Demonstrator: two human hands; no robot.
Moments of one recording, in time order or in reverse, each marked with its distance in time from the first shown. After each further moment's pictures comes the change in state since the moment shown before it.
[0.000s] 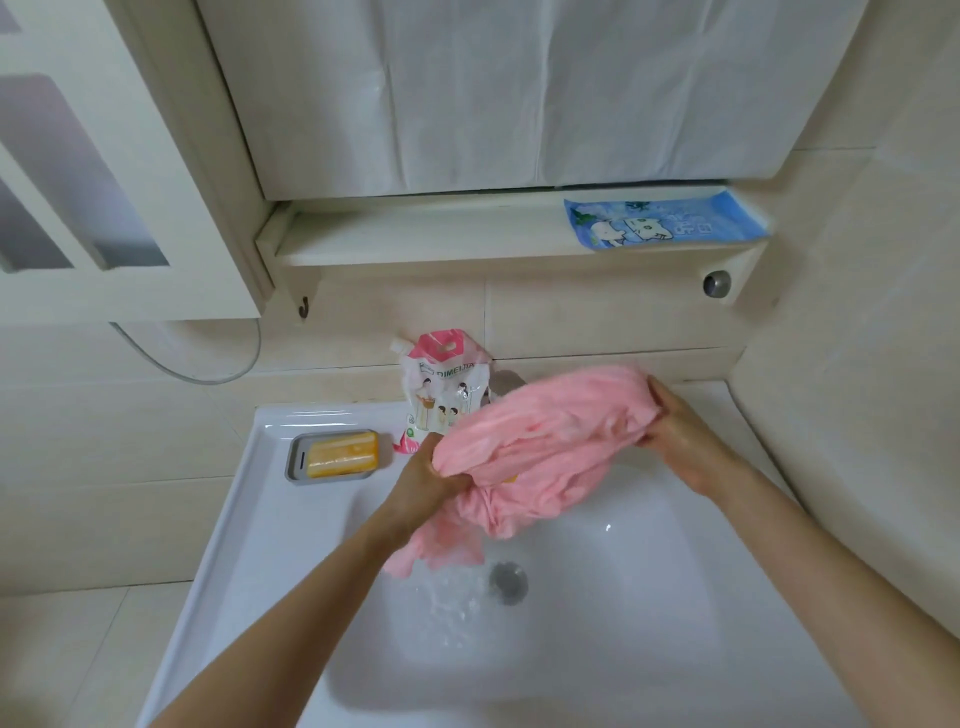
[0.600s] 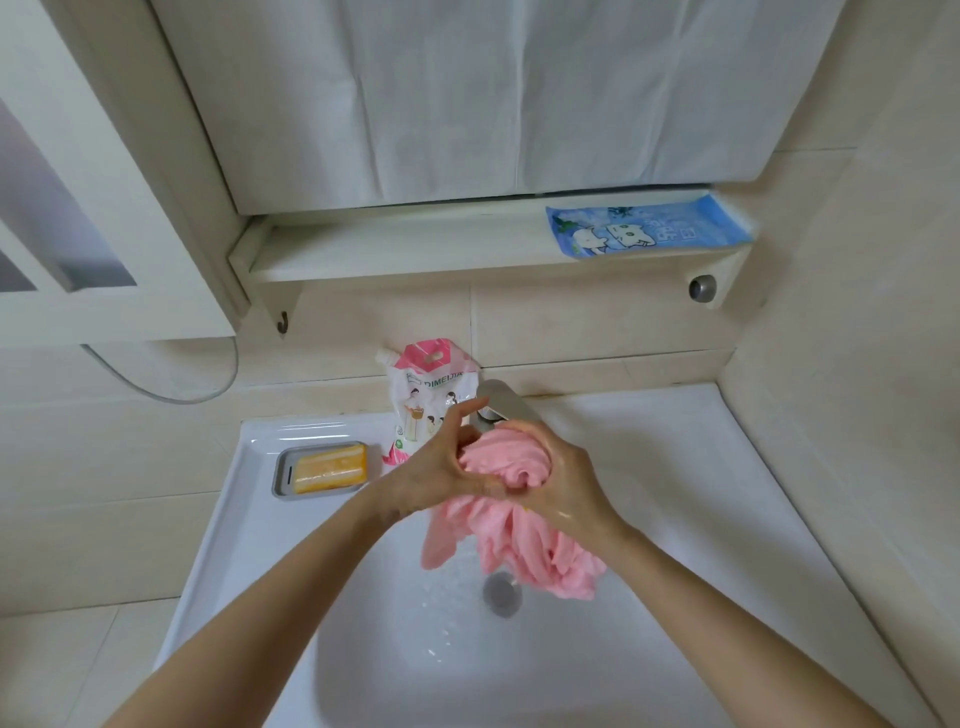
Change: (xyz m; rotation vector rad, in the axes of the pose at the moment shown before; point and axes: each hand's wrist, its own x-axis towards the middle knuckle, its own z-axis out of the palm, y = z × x) left_hand 0.010 0.055 0.002 0.140 -0.380 0.166; right_hand -0.023 0.031 0.093 -0.426 0.015 -0.433
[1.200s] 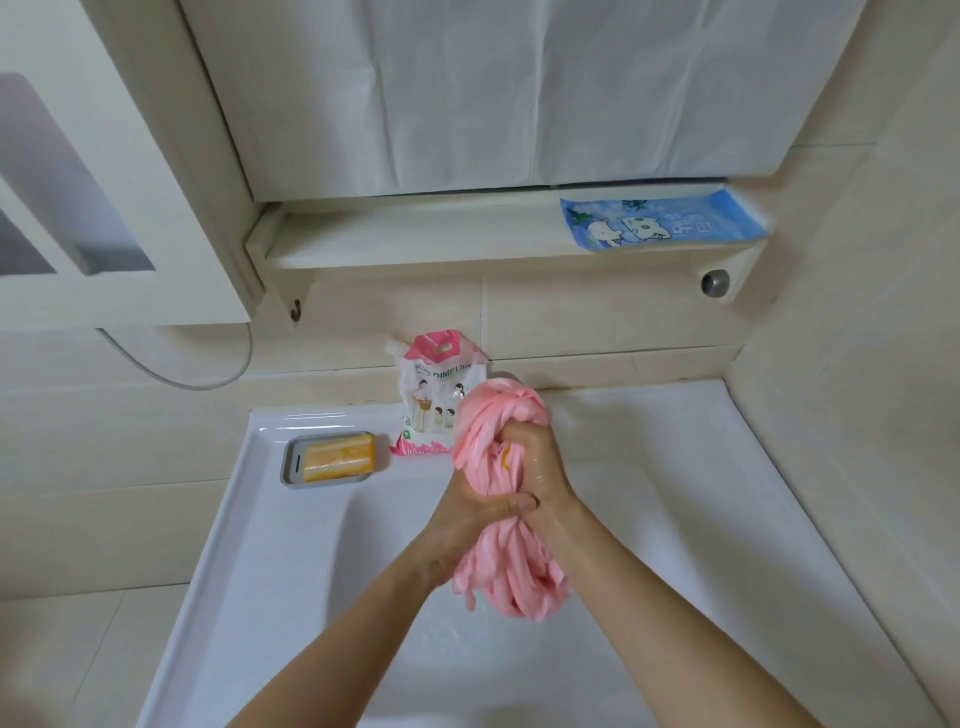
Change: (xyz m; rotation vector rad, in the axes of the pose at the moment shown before) left_hand -0.025 -0.023 0.056 -0.583 0.195 -0.010; right_hand 0.018 -0.048 0.035 0.811 0.017 0.504
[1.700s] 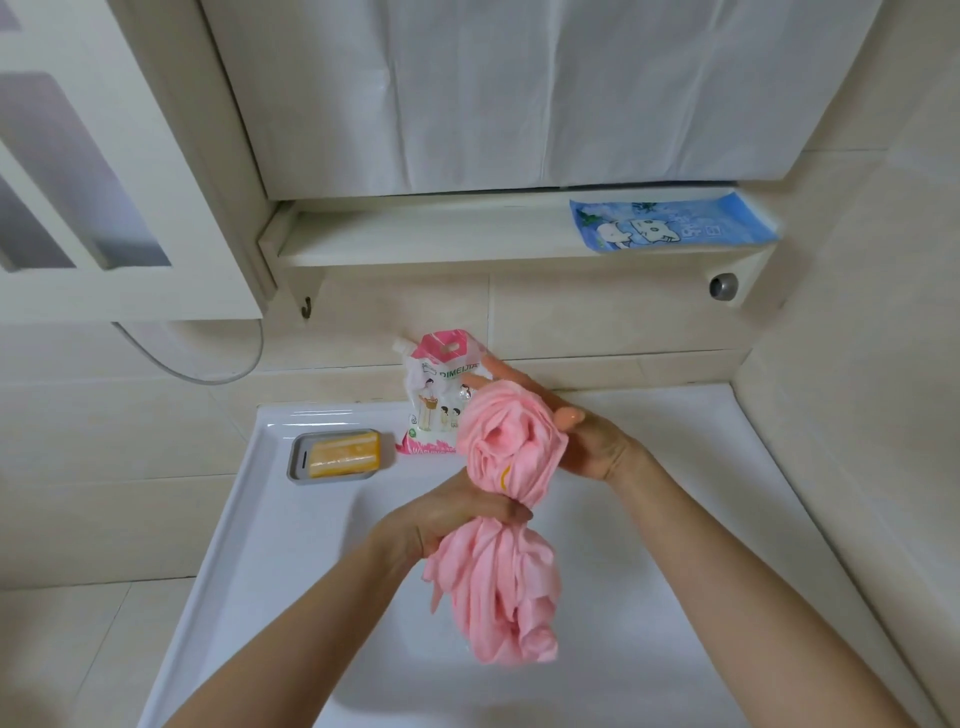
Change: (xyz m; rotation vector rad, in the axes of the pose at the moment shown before) left_hand -0.002 0.033 -0.009 0.105 -0.277 -0.191; right_hand 0.030 -0.036 -0.042 -0.141 -0.778 0.043
